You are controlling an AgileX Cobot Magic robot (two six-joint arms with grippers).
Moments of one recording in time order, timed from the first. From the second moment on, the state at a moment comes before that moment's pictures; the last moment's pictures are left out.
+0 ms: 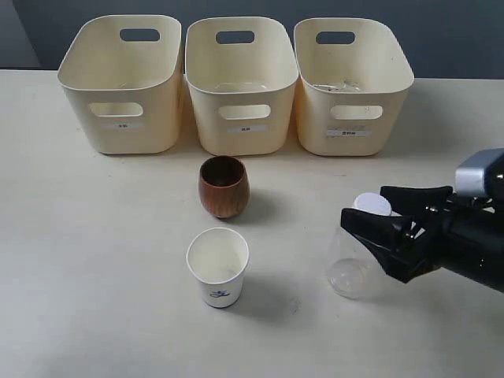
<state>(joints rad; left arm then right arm) -0.04 0.00 0.00 0.05 0.23 0.12 0.04 1.42 -0.15 -0.89 -1.01 0.60</state>
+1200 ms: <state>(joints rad) -0.04 0.00 0.00 0.05 0.23 0.12 0.04 1.42 -0.26 -0.74 -1.06 0.67</state>
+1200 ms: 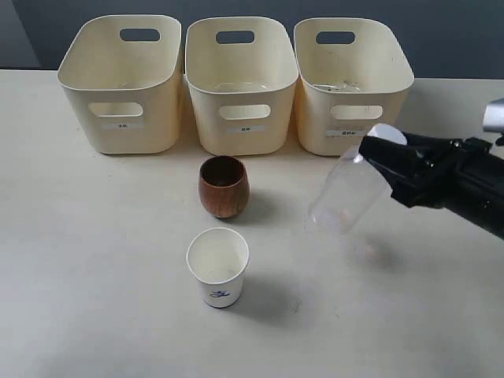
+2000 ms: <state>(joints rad) -0.04 0.00 0.00 0.05 0.23 0.12 0.04 1.30 -0.73 -0.42 -0.61 0.71</state>
